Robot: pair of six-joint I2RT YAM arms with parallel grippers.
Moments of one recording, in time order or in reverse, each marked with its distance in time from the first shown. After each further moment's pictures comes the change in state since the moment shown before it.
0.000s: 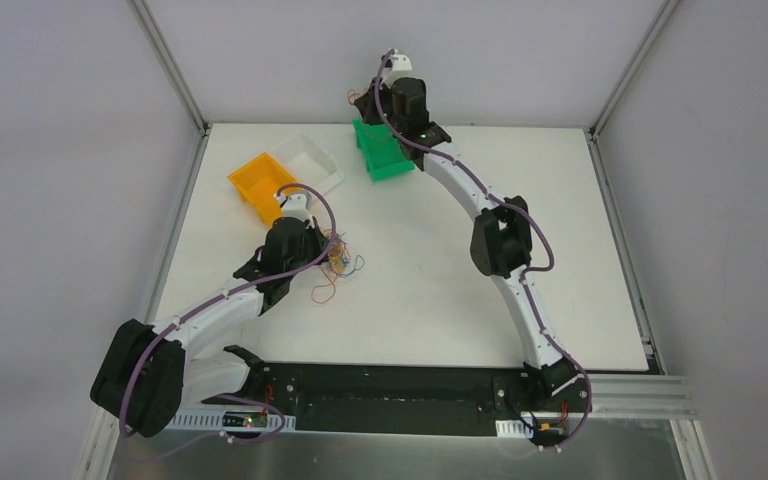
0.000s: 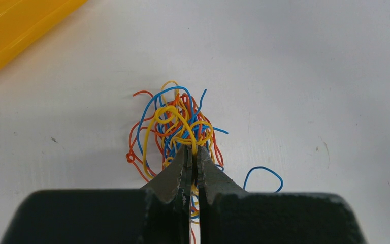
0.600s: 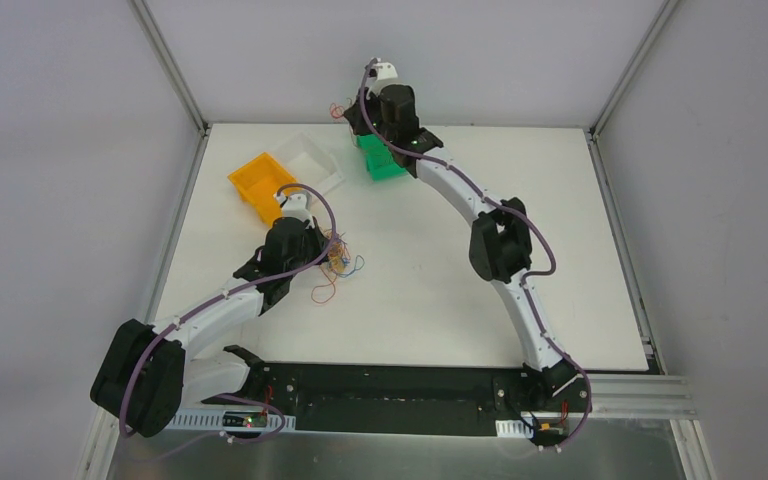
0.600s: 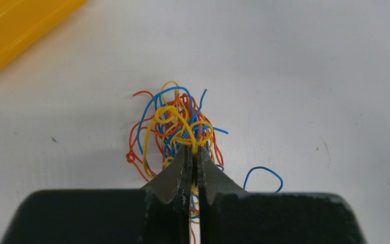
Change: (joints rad) left arm 0.000 0.000 0.000 0.000 0.000 0.001; right arm 0.068 -0.056 -0.088 -0.014 0.008 -0.084
